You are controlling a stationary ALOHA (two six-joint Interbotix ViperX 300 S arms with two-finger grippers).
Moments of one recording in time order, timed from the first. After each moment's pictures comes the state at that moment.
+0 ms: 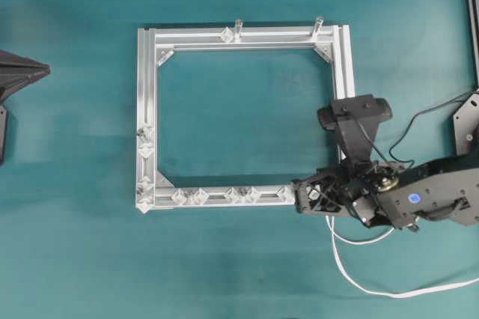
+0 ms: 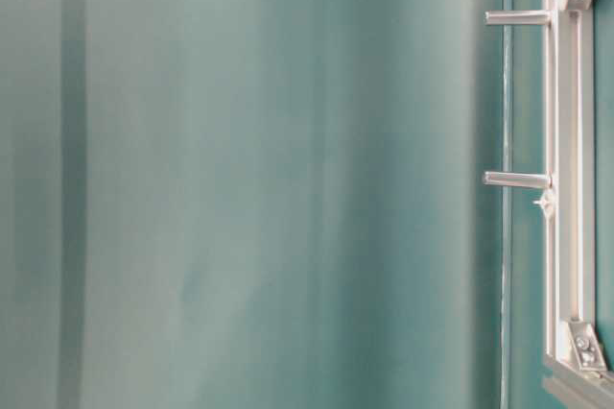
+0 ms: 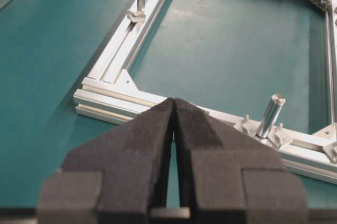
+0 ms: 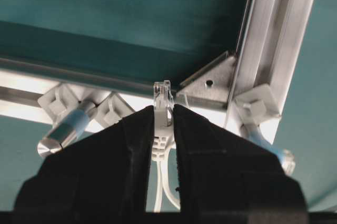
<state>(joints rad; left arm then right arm) 0.31 -1.37 1.43 -0.07 0.19 0.01 0.36 0.01 0.55 -0.36 0.93 2.14</state>
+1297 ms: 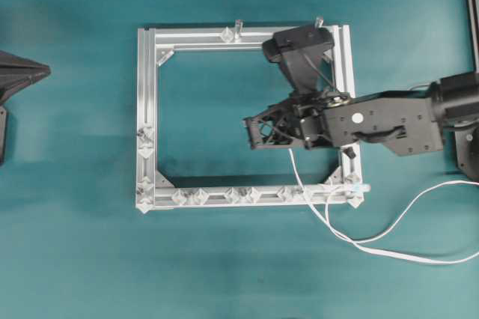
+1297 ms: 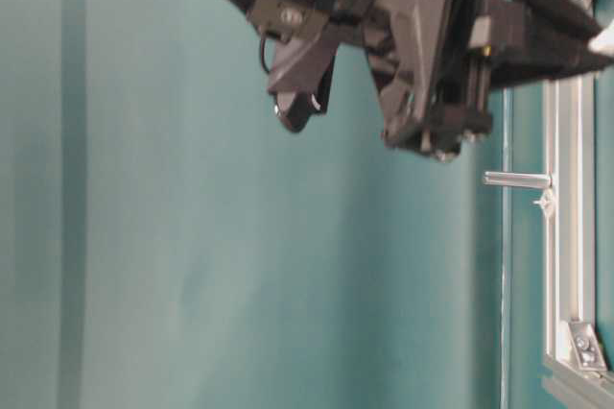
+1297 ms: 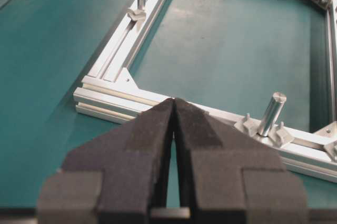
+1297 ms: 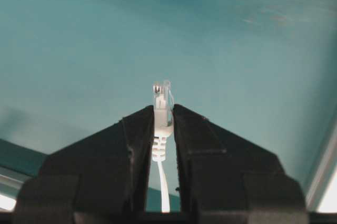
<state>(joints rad) 0.31 -1.37 1.44 -0.07 0.18 0.01 0.07 0.11 0.41 -0.42 0.80 1.81</state>
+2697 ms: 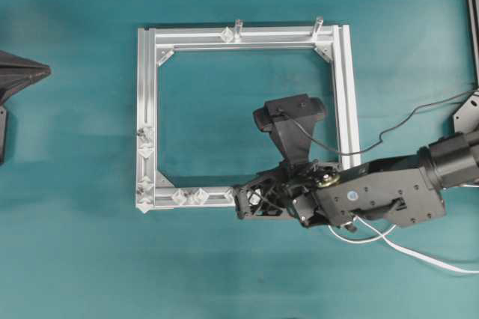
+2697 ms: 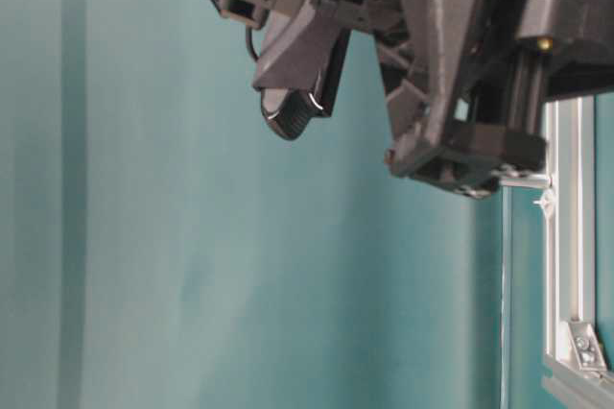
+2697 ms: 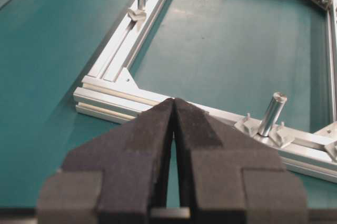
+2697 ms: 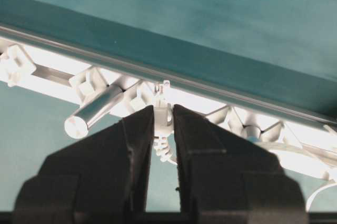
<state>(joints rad) 0.31 -1.37 1.45 -0.07 0.17 0.01 0.30 0.18 0.30 -0.36 0.85 2.03</state>
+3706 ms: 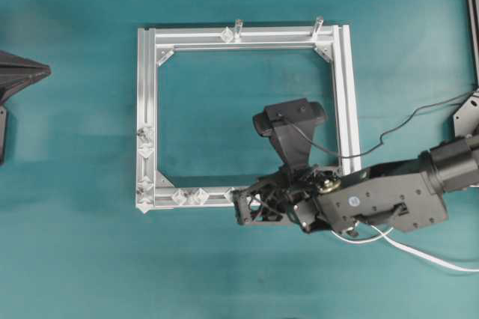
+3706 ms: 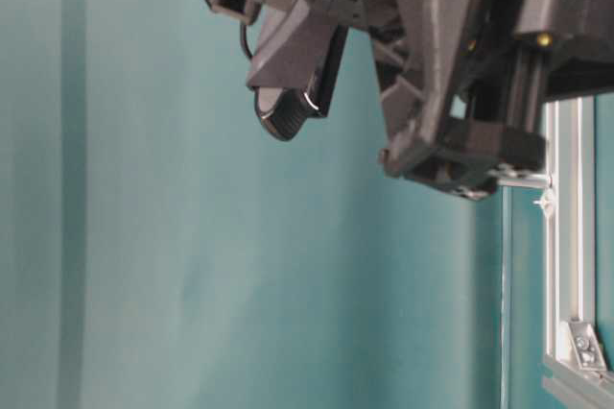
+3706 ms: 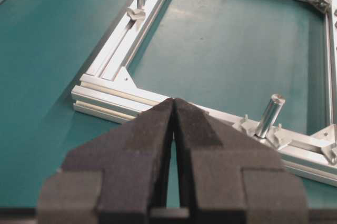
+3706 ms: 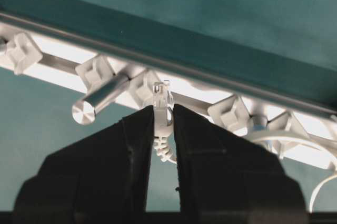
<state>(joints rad) 0.31 -1.37 1.45 -0.07 0.17 -0.01 0.32 0.18 0.29 -0.36 0.85 2.04</state>
